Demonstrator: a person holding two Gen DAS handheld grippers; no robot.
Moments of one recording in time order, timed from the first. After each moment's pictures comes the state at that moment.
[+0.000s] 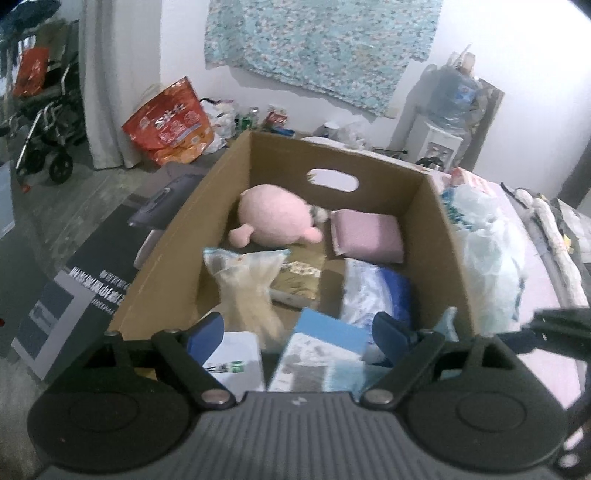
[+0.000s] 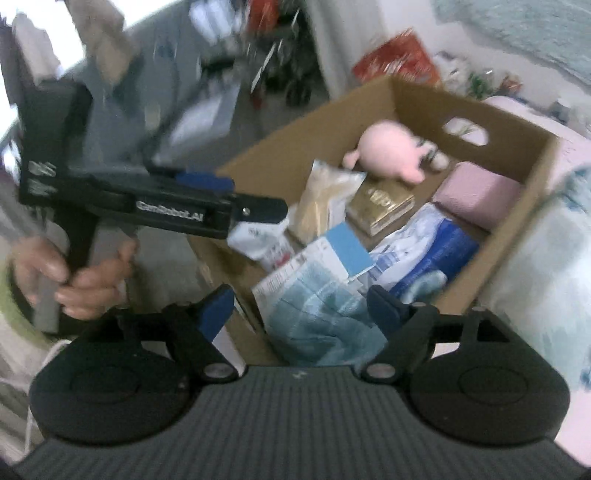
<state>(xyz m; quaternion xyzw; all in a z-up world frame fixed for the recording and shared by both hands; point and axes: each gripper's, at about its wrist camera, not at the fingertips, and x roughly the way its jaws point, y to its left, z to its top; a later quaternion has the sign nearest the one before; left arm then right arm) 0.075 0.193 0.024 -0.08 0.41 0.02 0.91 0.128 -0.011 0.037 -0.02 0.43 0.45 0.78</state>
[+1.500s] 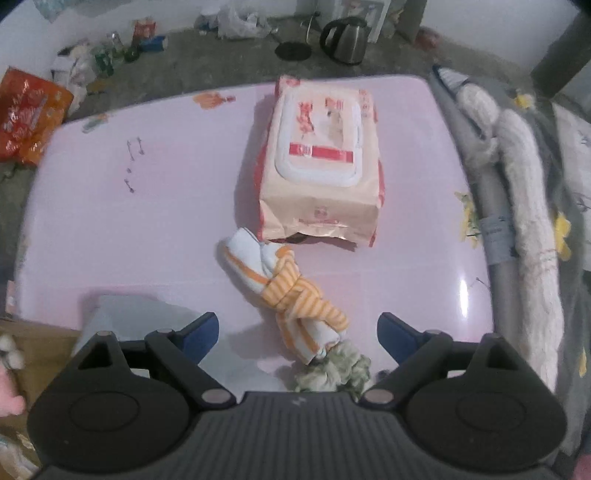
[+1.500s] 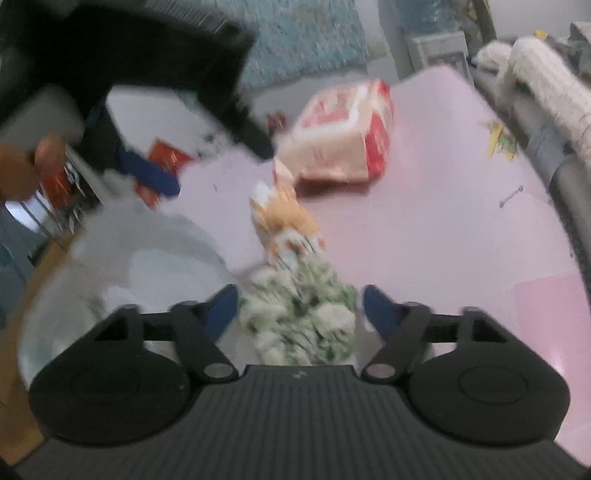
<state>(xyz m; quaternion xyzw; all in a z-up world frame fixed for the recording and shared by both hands) 0.454 -0.176 -0.032 0.02 0.63 -0.05 0.78 0.338 -0.302 -0.112 0.16 0.40 0.15 0.89</state>
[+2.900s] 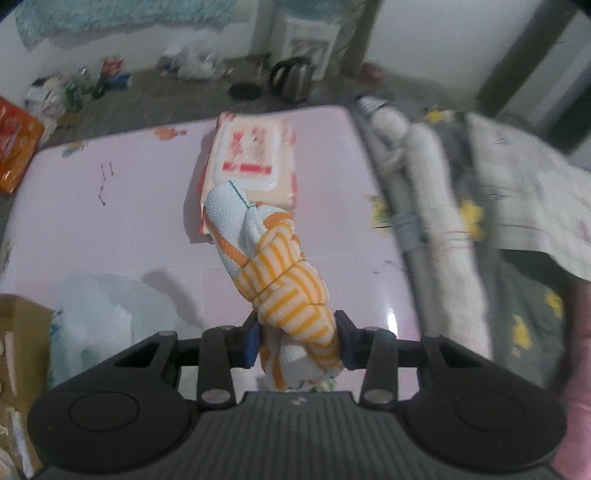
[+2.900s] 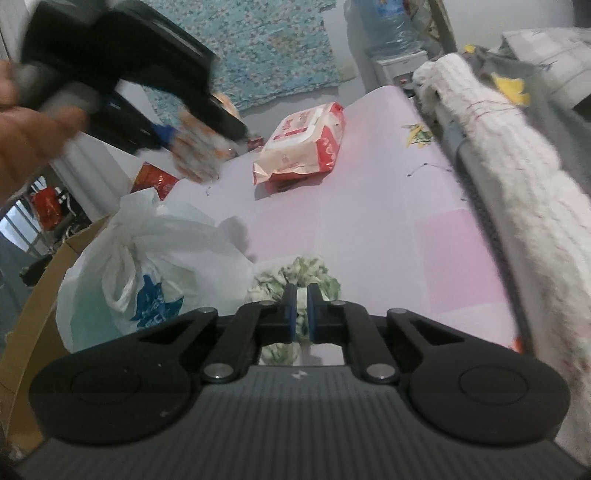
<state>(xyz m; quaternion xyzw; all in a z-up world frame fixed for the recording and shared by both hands) 0.363 -0.192 0.045 -0.01 0.55 -0.14 0.82 0.221 -0.343 -0.086 0.18 0.35 0.11 0.91</state>
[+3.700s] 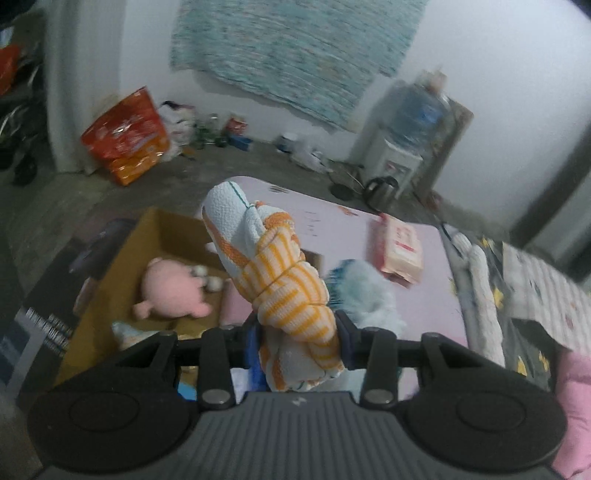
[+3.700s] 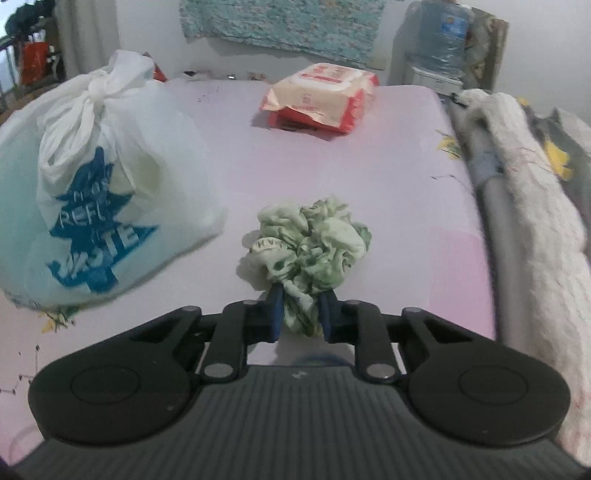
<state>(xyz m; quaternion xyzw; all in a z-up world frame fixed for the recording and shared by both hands) 0.152 0.119 0.158 -0.14 0.42 -0.02 0.90 0.241 -0.290 -0.118 -0.06 0.40 0.10 0.91</state>
